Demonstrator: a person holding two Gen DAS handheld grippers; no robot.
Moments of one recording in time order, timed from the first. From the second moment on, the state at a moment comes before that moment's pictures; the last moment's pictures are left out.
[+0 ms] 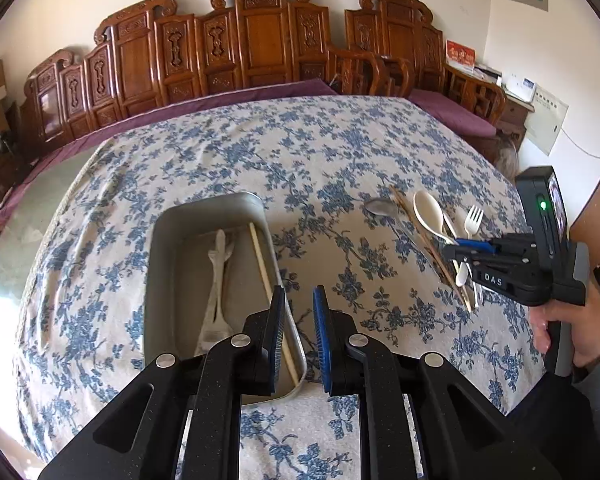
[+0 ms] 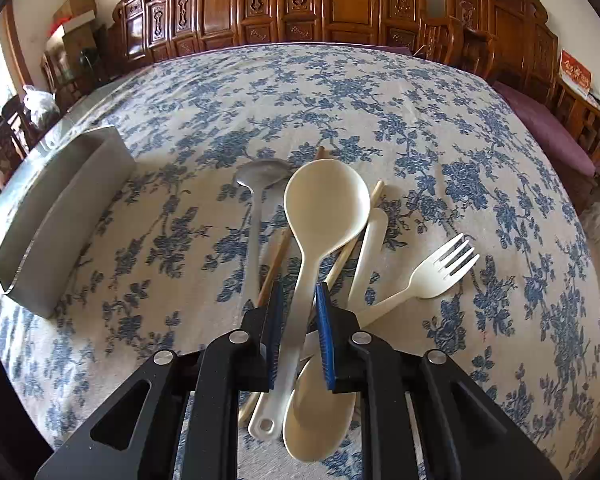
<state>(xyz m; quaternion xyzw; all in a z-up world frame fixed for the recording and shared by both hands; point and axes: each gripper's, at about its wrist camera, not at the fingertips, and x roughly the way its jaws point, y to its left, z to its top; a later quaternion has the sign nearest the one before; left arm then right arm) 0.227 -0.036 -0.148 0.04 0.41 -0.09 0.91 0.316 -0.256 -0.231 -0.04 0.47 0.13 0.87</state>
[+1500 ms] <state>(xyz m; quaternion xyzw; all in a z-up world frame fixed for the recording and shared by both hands) 0.365 -0.179 -0.226 0.03 0.49 -0.14 0.86 0.345 -0.340 -0.218 0.06 0.42 0.10 0.90</state>
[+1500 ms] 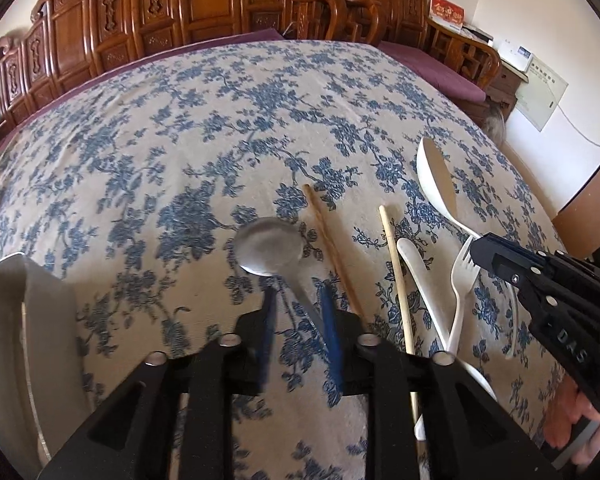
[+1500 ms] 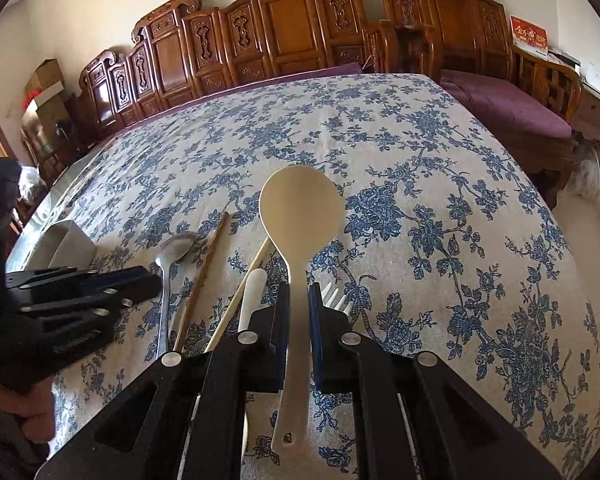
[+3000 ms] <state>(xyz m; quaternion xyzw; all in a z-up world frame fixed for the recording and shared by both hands) 0.304 -0.115 -0.177 0.06 0.43 -0.11 0.89 0.323 -0.269 -0.205 0.01 0.42 0.17 0.89</state>
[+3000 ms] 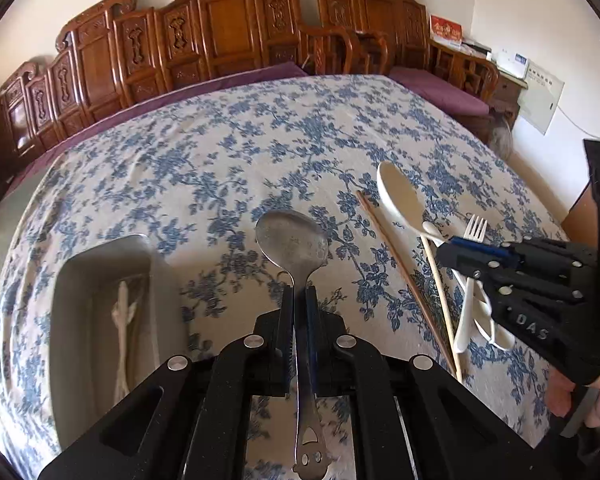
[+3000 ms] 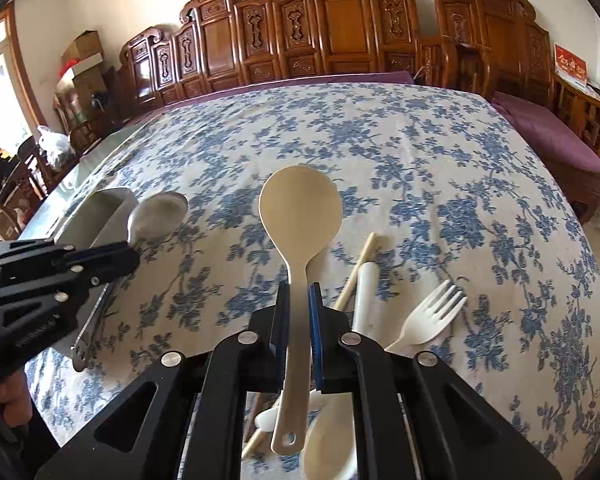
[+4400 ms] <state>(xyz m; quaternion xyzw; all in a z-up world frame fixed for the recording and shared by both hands) 0.286 0.030 -0.152 0.03 0.42 -0.03 0.90 0.245 -0.188 -0.174 0.00 0.39 0.24 0.89</state>
